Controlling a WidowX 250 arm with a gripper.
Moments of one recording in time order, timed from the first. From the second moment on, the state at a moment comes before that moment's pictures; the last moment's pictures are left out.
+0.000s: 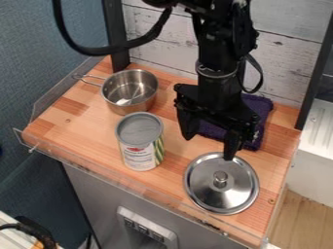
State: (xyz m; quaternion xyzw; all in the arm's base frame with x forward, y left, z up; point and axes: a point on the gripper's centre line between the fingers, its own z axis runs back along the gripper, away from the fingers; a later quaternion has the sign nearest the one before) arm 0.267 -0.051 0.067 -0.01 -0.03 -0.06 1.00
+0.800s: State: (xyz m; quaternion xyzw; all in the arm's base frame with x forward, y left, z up) arm 0.362 0.054 0.076 0.04 -0.05 0.10 0.99
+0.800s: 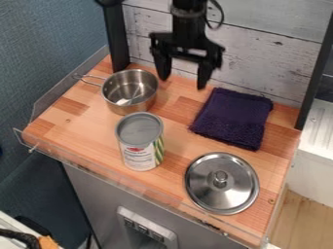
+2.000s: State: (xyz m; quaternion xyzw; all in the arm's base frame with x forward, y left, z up) arm 0.379 0.109 -0.007 0.06 0.02 0.17 0.98
